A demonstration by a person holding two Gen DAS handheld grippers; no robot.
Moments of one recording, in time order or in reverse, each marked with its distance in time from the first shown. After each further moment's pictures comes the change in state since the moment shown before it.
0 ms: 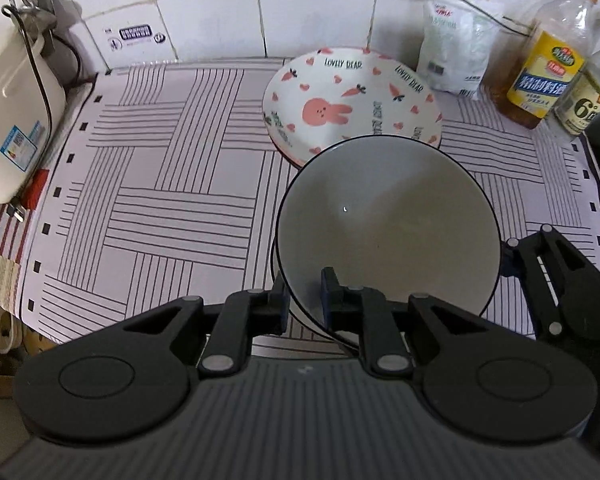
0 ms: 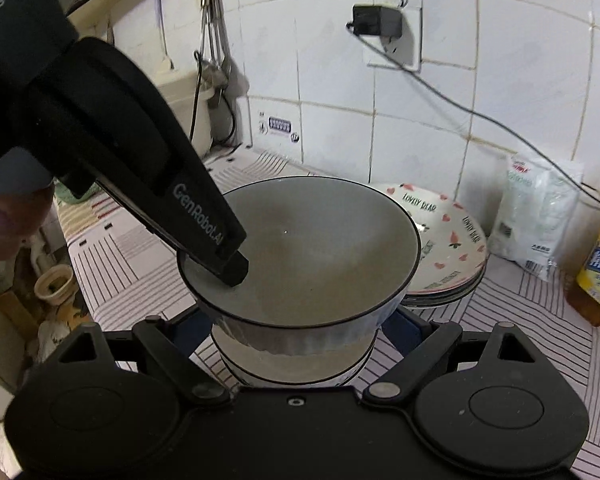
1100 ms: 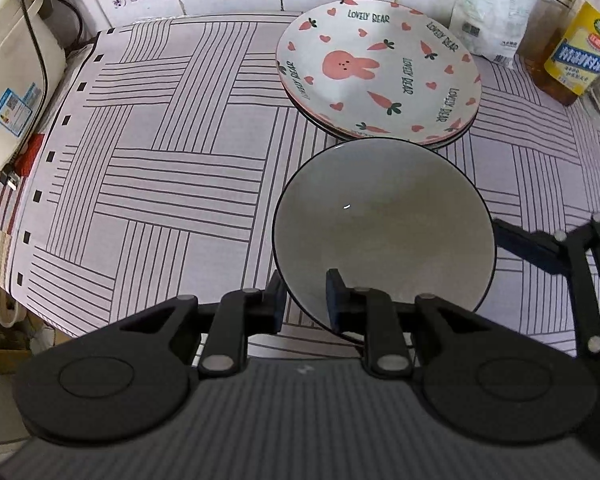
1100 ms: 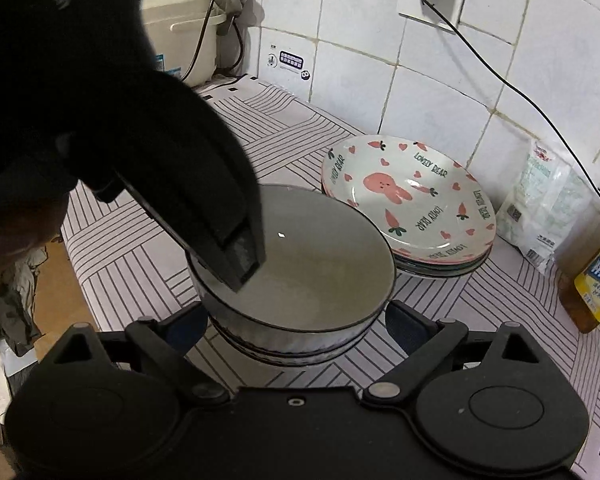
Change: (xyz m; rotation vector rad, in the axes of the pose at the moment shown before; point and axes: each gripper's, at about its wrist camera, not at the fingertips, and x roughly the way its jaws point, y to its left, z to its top) left arm 0.042 0.003 -0.007 -0.045 0.076 0.034; right arm 0.027 0.011 0.007 -0.119 0.200 -0.060
